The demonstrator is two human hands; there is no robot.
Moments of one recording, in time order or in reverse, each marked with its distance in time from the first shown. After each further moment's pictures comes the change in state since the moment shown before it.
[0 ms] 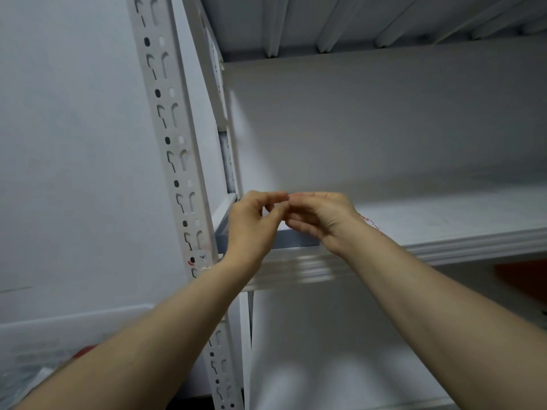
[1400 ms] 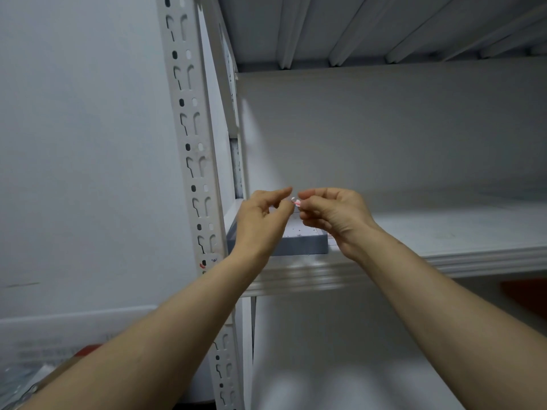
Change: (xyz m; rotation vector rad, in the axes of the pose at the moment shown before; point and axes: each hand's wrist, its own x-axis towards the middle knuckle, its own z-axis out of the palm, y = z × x) left_hand 0.003 0.018 -0.011 -0.123 -0.033 -0.128; right_hand -0.010 -0.014 0.007 -0.202 0.014 -0.178
